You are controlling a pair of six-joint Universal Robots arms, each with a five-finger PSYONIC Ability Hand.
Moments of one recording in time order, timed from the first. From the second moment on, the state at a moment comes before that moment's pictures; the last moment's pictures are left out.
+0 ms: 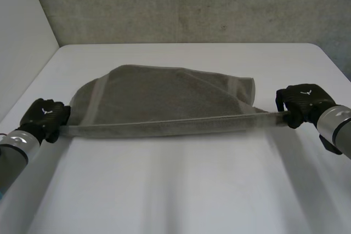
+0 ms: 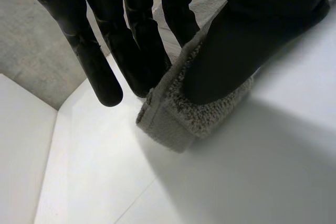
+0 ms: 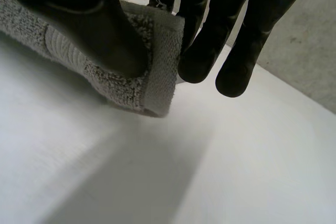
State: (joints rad) left arm 4.81 -1.97 -1.92 3.59 -1.18 3.77; right arm 1.67 -1.25 1.63 0.02 1.30 2.75; left_hand 1.17 1.21 1.21 1.21 1.01; right_hand 1.33 1.33 1.34 1.34 1.16
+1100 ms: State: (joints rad) left arm 4.61 -2.07 -1.17 3.16 -1.39 3.69; right arm 1.73 -0.99 0.70 0.62 1.40 2.38; left_hand 1.20 1.22 1.22 1.22 1.03; right_hand 1.33 1.34 1.35 1.34 1.17
